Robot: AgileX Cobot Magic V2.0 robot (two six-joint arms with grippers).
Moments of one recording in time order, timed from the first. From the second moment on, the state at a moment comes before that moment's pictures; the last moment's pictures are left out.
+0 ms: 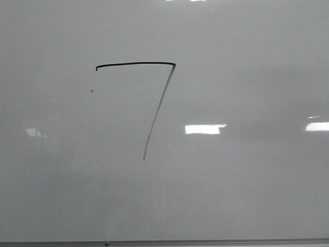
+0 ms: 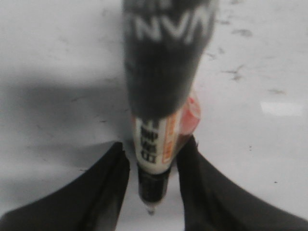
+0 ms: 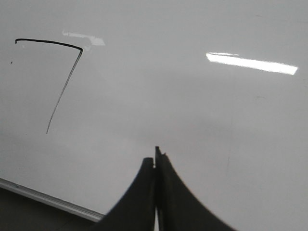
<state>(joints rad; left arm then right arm) 0.13 1.50 -0.67 -0.23 0.07 0.31 0.09 0.34 -0.38 0.43 0.46 -0.42</state>
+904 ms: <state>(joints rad) 0.13 0.82 -0.67 -0.23 0.35 0.31 0.09 0.34 -0.38 0.43 0.46 -0.42</state>
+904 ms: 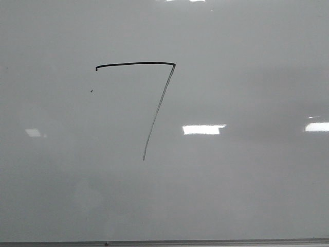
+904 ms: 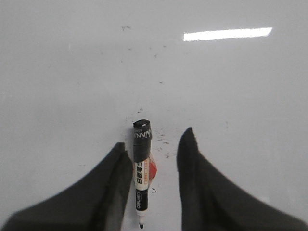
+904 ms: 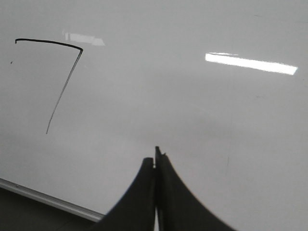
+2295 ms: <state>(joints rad) 0.10 0.56 -0.59 -0.15 0.42 0.22 0.09 0.34 -0.38 0.43 0.46 -0.42</state>
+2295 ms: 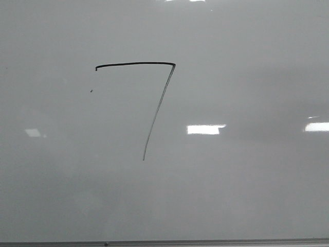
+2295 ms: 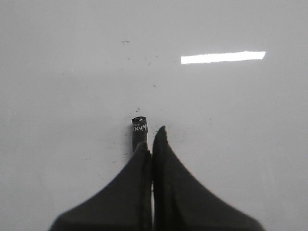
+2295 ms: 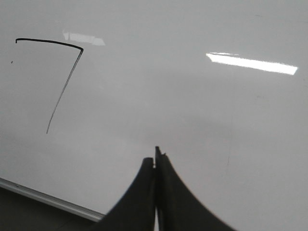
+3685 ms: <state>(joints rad) -0.01 0.00 0.01 -0.04 0.14 0.08 0.09 0.34 -0.38 0.43 0.46 -0.42</state>
